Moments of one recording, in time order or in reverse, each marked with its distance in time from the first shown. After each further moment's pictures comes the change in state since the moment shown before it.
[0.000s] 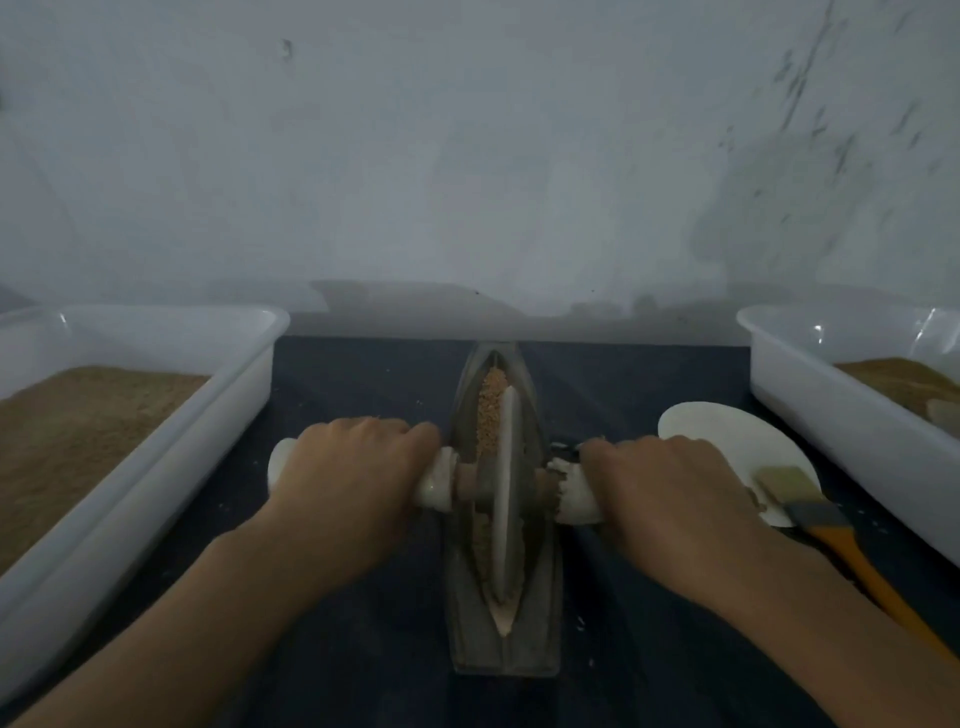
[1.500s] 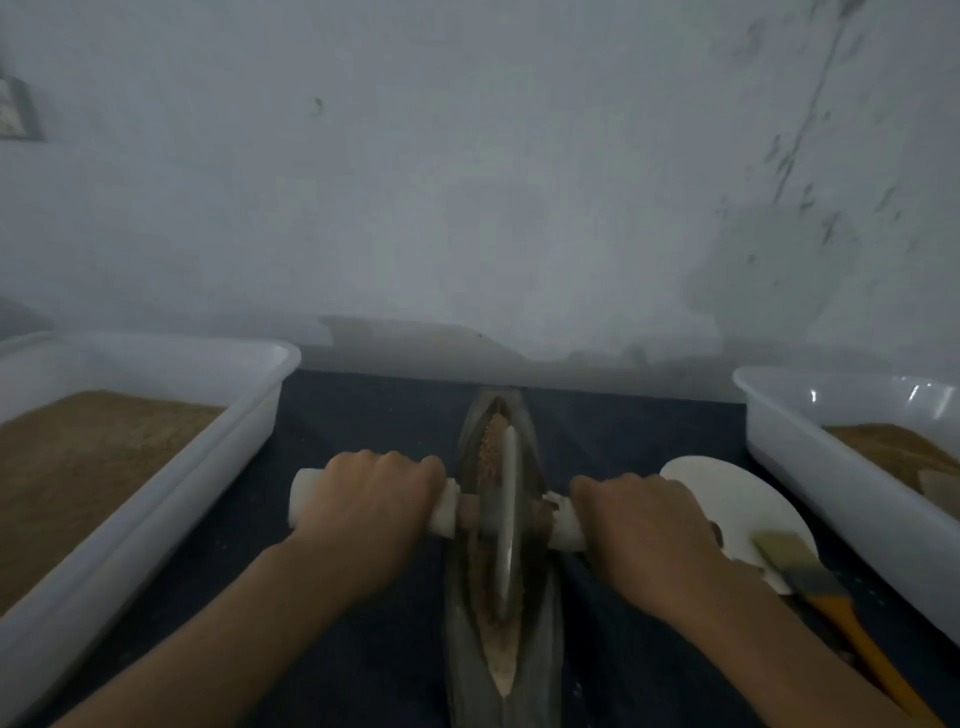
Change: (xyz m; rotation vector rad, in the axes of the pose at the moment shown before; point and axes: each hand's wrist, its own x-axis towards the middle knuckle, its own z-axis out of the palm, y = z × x) left_hand 0.020 -0.002 0.013 -0.042 -0.086 -0.013; right_hand 0.026 0.003 0.012 0.053 0.002 -0.002
